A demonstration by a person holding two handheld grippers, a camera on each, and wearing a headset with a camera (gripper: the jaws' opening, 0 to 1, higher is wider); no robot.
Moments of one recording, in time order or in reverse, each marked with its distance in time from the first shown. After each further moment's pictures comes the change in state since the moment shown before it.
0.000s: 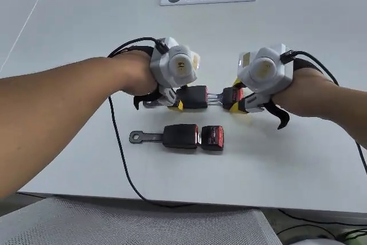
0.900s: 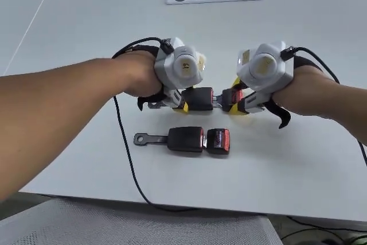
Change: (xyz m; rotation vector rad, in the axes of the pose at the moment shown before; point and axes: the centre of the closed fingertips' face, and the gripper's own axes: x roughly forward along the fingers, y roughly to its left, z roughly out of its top) left arm -0.001 -0.001 0.003 0.007 -0.004 -0.028; right arm 0.013 -0.002 0.016 0.013 -0.023 0.068
